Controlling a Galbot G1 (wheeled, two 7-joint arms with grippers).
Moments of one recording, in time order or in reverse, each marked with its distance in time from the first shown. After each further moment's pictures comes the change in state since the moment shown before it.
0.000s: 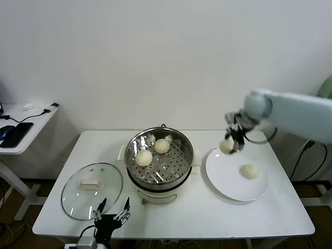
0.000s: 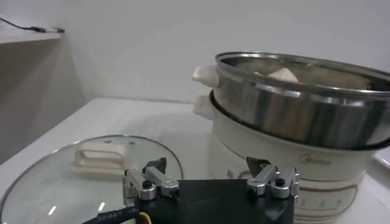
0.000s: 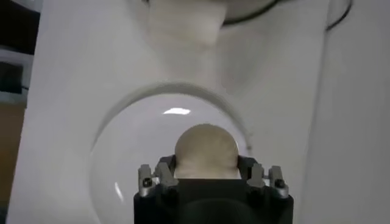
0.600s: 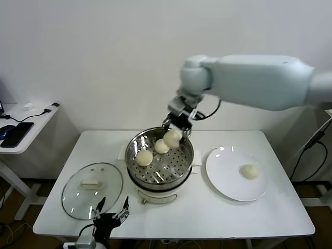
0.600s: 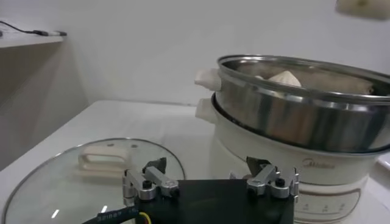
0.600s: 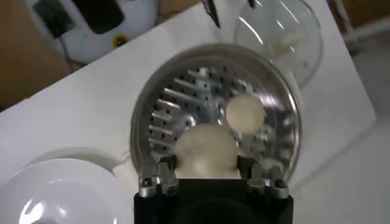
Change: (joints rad) left arm 0.001 0.000 -0.011 -0.009 -0.001 0.008 0.000; right arm -0.029 0.351 0.061 0.047 -0.091 0.415 -0.061
